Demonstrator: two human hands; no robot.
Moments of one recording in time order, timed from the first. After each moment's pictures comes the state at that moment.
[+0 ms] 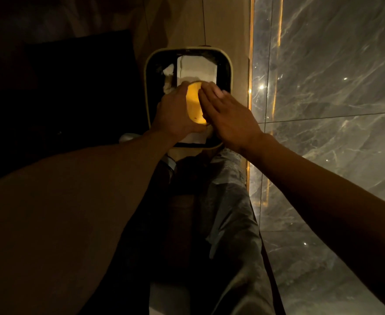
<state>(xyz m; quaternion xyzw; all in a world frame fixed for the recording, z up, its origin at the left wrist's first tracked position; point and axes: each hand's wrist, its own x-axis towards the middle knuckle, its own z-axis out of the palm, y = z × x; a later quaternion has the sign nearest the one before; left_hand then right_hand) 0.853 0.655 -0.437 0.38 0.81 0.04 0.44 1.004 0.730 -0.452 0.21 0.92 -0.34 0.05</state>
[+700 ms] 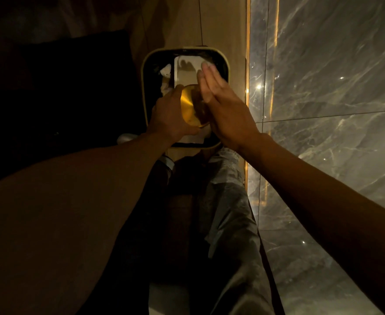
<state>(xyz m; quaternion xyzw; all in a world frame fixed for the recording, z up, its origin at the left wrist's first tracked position) 0.851 0.648 -0.439 0.36 0.82 0.04 0.45 0.997 0.735 -0.438 0.27 0.89 -0.37 0.01</state>
